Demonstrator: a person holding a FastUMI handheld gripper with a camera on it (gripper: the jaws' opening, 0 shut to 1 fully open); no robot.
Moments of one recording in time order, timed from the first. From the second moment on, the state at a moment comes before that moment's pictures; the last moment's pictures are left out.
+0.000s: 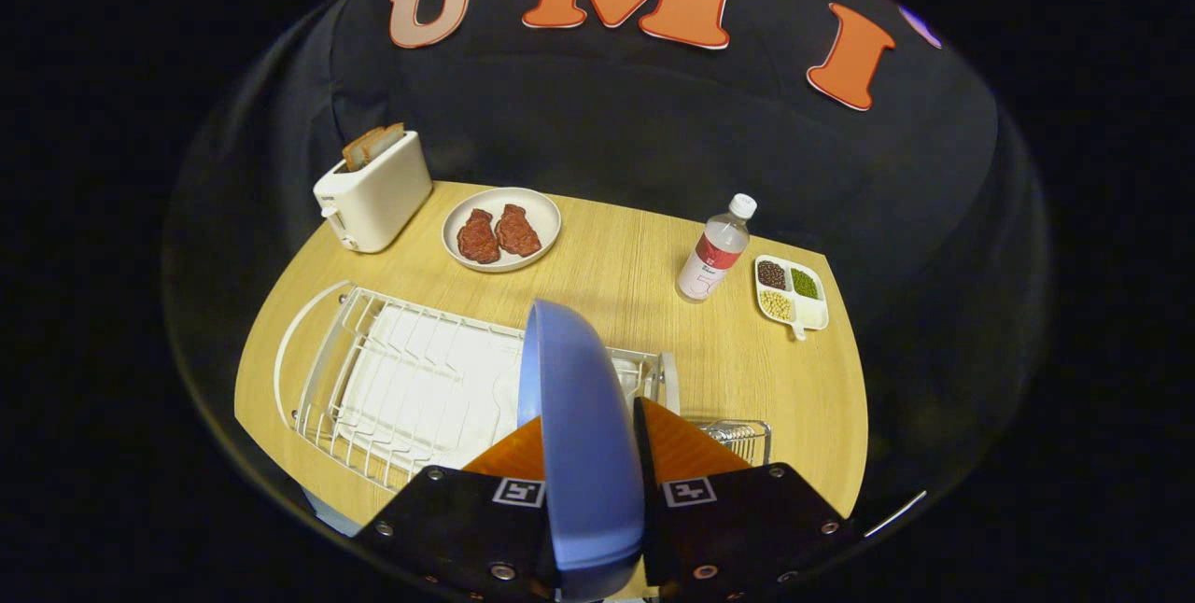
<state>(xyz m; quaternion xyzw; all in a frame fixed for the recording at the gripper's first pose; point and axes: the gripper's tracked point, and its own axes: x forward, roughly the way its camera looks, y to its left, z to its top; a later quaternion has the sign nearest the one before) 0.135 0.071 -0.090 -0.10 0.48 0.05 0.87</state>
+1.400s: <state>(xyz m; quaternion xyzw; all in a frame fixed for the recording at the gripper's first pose) -0.084 0.059 -0.204 0.23 0.52 0.13 0.82</state>
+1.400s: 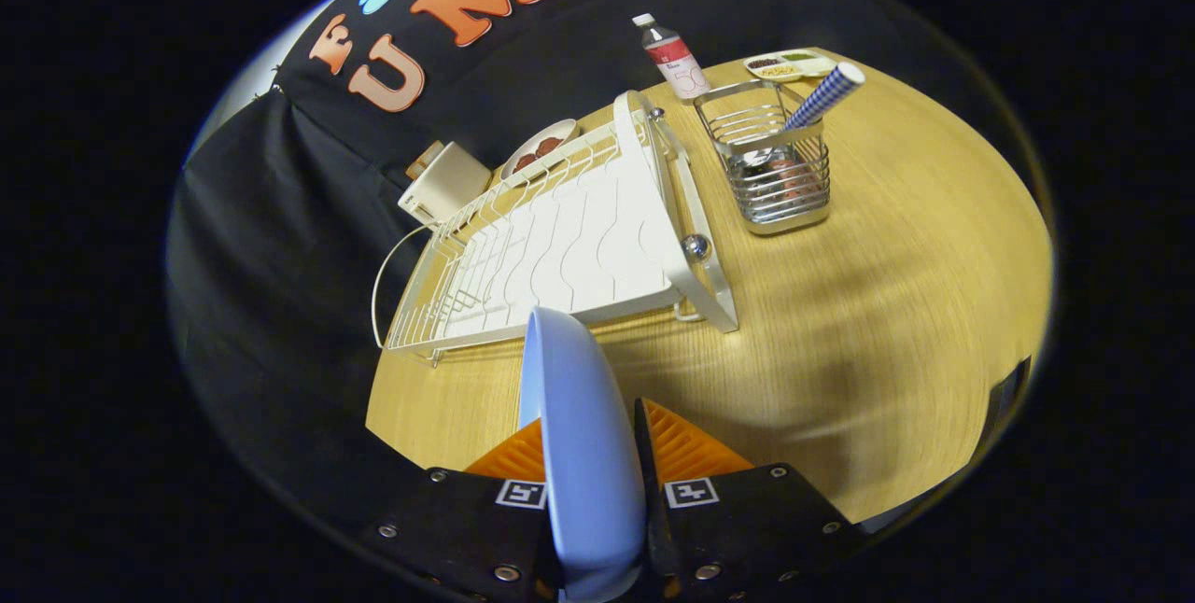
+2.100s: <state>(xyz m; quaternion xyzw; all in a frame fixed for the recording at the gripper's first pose) -0.059 0.046 -0.232 0.18 0.49 0.09 0.85</state>
